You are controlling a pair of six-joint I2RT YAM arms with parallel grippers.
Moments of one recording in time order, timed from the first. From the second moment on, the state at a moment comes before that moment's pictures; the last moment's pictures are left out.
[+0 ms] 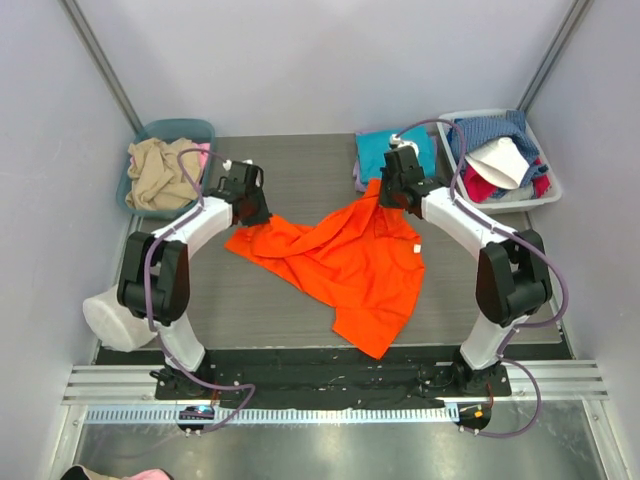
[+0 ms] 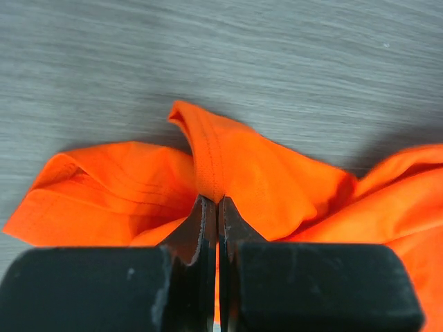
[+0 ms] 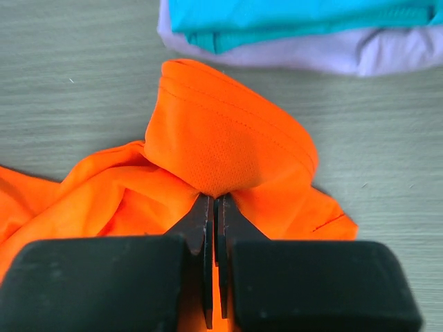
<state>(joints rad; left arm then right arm) -0.30 1.76 1.22 -0.38 -0.04 -0.53 0.39 1.73 1.32 -0.37 0.19 0.38</state>
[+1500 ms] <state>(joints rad) -0.34 0.99 1.28 -0.75 0.13 -0.66 0.39 1.16 1.64 -0.86 0.15 0.32</state>
